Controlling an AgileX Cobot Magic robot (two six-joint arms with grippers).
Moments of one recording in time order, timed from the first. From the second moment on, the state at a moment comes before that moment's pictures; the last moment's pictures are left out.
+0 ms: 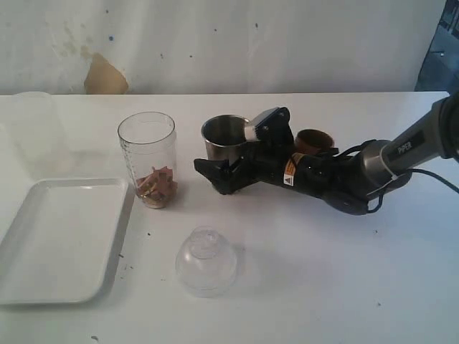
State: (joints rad) left arm 0.11 0.00 0.00 0.04 0.26 0.03; right arm 0.21 2.28 -1.16 -0.79 -1.00 0.46
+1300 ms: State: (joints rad) left arm 0.11 0.00 0.00 0.04 0.26 0.03; right arm 0.23 2.28 -1.16 -0.68 -1.00 0.38
